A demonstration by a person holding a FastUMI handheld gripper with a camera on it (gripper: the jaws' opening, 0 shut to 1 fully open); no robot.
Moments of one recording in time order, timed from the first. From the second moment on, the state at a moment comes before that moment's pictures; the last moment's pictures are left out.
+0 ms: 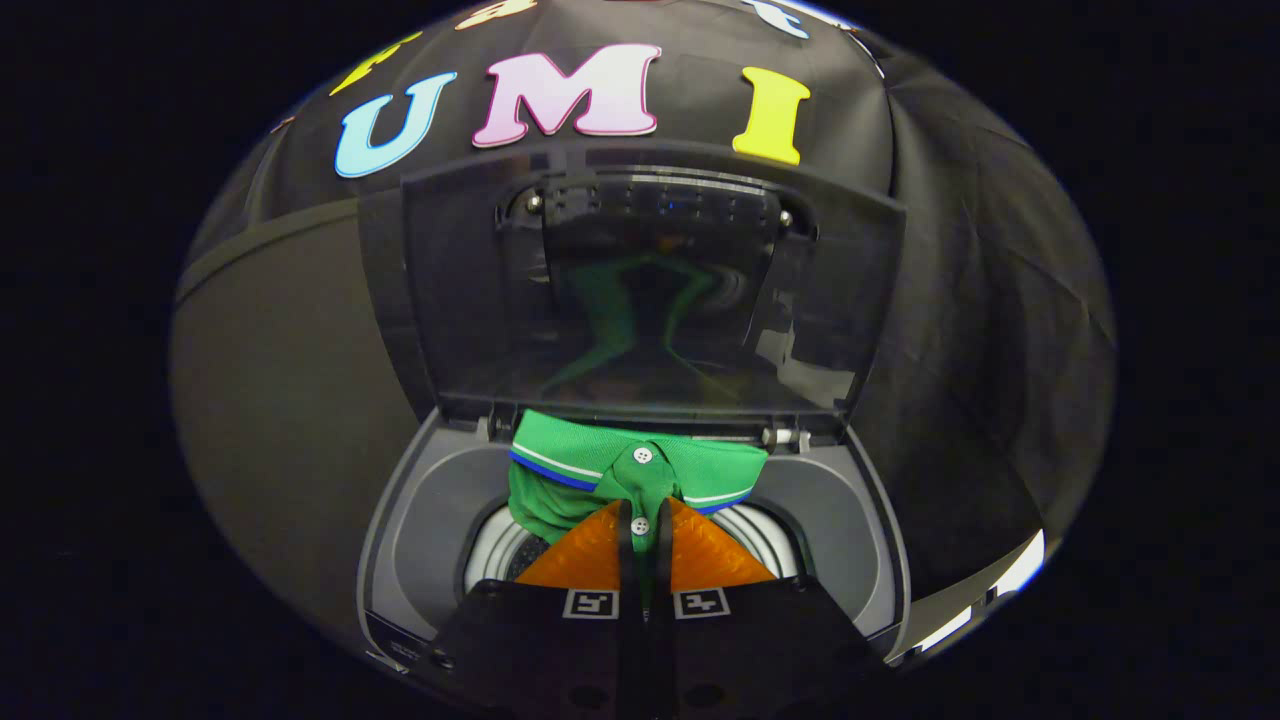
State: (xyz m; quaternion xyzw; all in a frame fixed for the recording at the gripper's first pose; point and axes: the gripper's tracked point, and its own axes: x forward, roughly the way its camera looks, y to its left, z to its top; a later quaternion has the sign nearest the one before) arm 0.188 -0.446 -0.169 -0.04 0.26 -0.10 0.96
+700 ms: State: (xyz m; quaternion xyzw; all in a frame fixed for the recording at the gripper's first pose) arm 0.180 -0.433 -0.244 -0.06 0.36 -0.09 0.92
